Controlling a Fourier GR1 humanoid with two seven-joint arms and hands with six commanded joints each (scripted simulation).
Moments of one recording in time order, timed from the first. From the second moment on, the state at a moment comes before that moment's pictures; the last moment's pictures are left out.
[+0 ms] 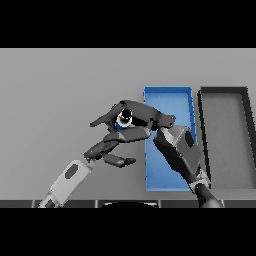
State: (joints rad) left arm -0.28 0.24 -0.55 -1.56 0.07 -0.29 0.05; right arm -0.88 -0.06 0.19 -1.76 -0.70 0.38 0.57
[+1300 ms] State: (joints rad) left arm -0.27 0.27 -0.54 -1.60 0.05 -0.27 0.08; right arm -0.62 -0.31 -0.05 -1.27 -0.35 0.14 0.61
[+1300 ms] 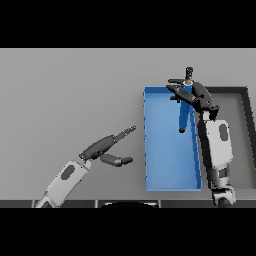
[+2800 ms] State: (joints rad) left arm -0.22 0.28 -0.57 -1.63 0.02 -0.25 0.06; right arm -0.69 -0.72 0.73 -1.27 -0.77 -0.11 0.61
